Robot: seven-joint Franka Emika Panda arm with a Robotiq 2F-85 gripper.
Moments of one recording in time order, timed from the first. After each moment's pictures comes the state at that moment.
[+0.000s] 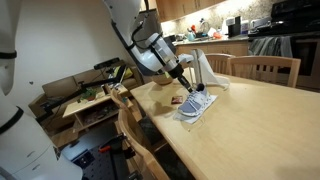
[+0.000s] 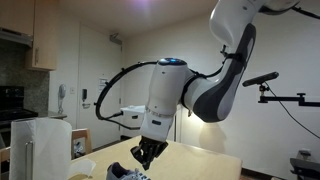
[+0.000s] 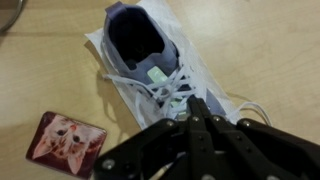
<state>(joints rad) 0.14 0.61 0.10 -2.01 -1.06 2.80 -1.64</state>
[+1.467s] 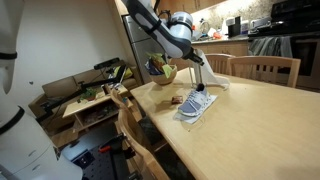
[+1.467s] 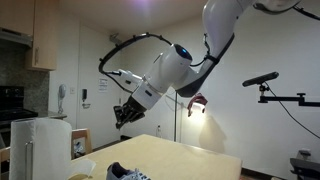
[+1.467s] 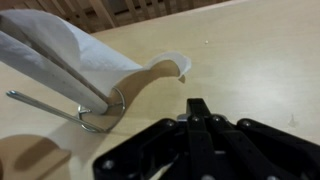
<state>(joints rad) 0.19 0.63 -0.07 -1.71 -1.88 3.12 -0.91</state>
